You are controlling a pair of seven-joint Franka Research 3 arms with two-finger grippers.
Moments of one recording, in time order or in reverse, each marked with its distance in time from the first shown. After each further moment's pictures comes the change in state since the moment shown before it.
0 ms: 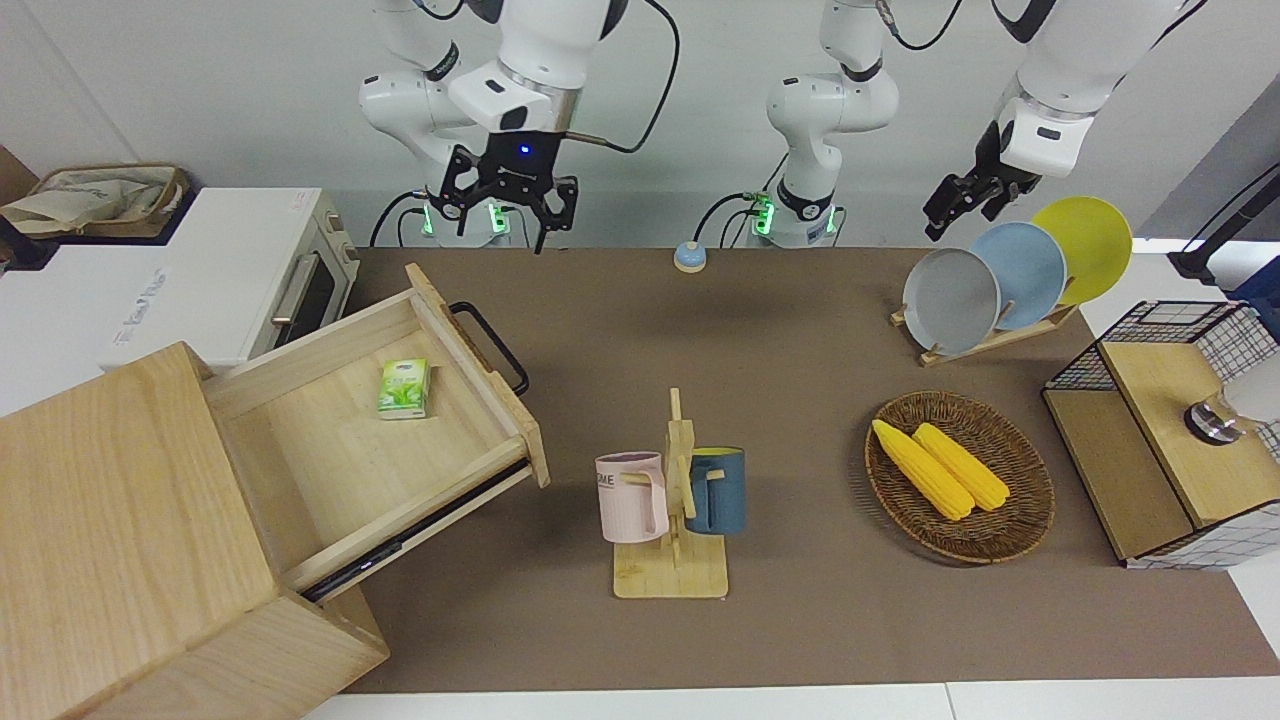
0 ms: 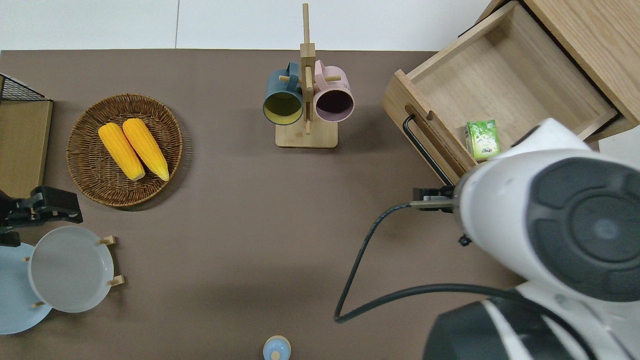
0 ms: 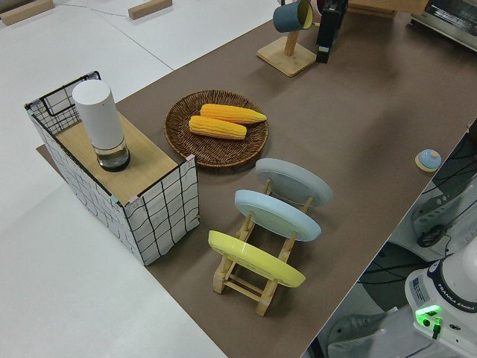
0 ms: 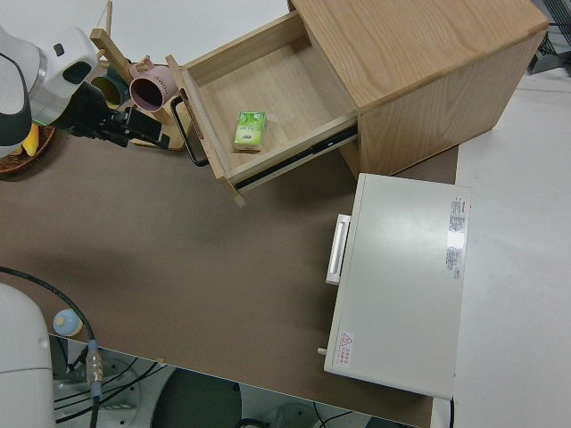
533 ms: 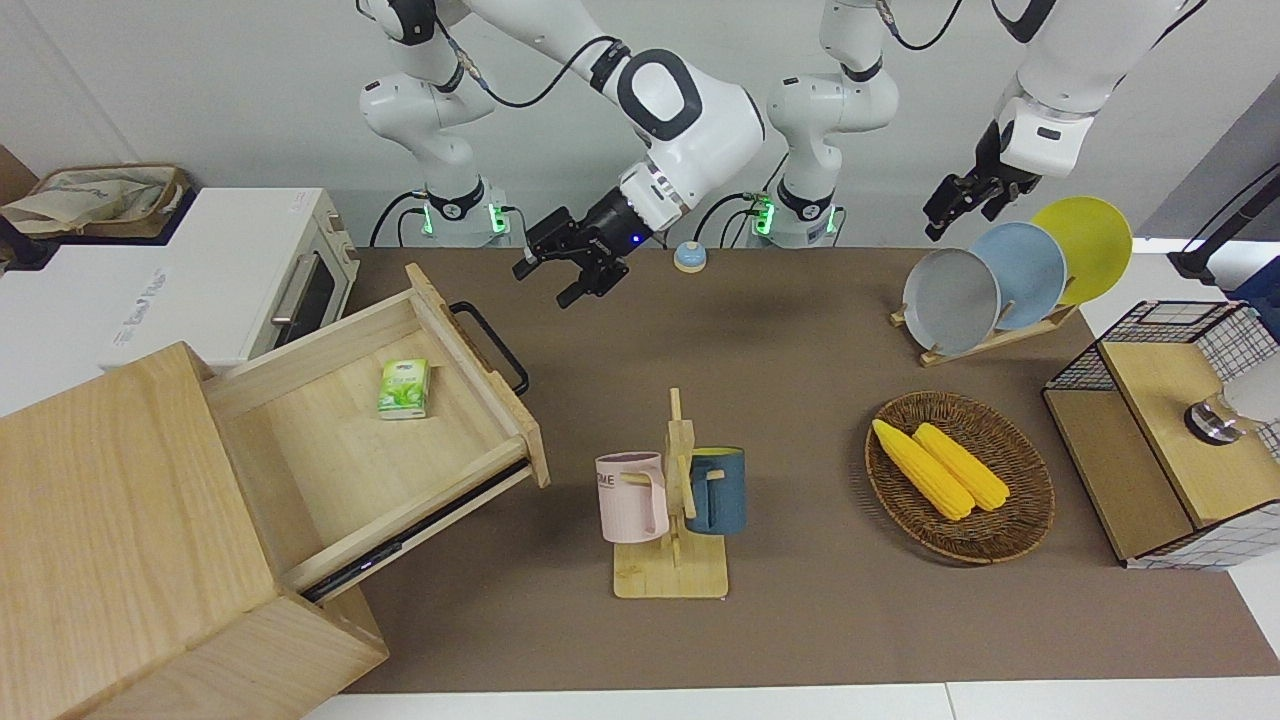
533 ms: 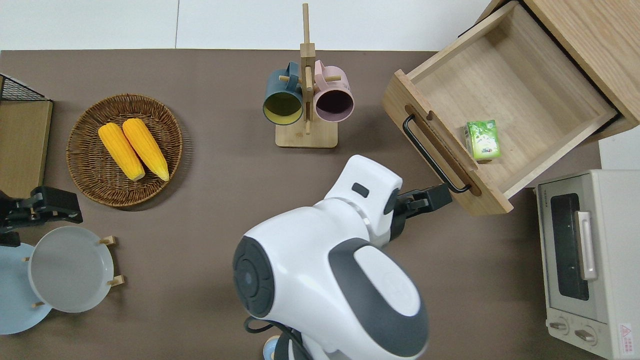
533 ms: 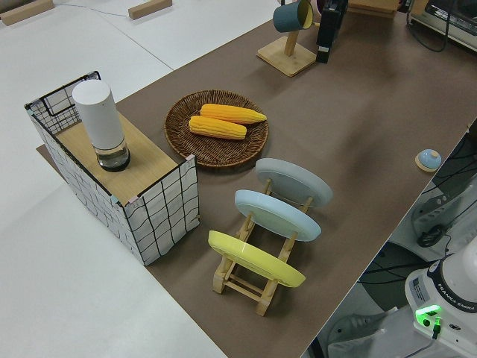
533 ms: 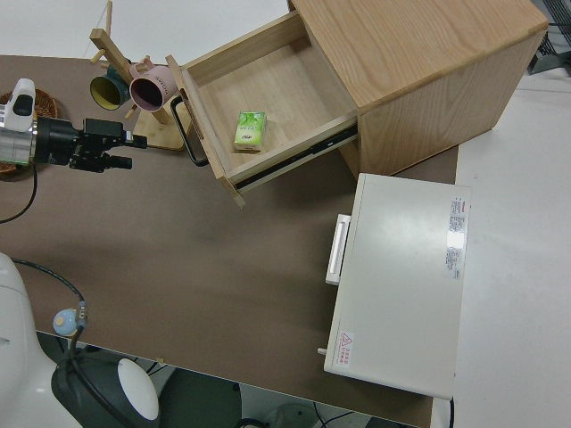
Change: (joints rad) left arm 0.000 0.000 0.000 0.000 0.000 0.000 0.000; right arm 0.275 0.227 0.067 0.011 -0.535 -0.138 0.016
